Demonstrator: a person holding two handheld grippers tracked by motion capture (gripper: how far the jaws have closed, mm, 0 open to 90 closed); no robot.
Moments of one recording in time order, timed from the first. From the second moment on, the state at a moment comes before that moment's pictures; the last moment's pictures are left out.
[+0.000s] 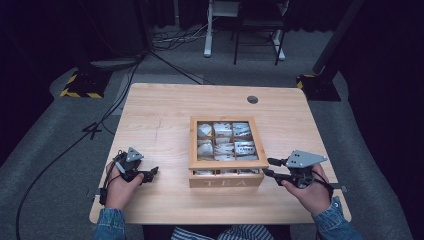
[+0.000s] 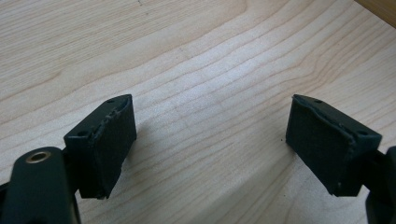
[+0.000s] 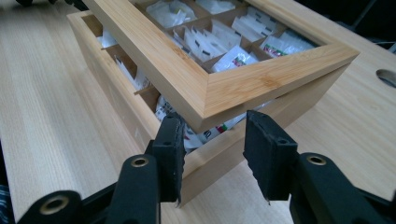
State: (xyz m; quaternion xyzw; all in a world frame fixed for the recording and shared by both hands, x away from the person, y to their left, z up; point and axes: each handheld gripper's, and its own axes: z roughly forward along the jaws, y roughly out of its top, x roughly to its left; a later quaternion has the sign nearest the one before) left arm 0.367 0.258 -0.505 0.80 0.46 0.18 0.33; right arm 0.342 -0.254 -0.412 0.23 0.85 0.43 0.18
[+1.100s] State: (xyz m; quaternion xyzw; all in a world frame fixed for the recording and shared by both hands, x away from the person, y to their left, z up) left arm 0.370 0.255 -0.505 0.80 0.47 0.18 0.33; right arm 0.393 -0.251 -0.352 0.24 0.80 0.52 0.19
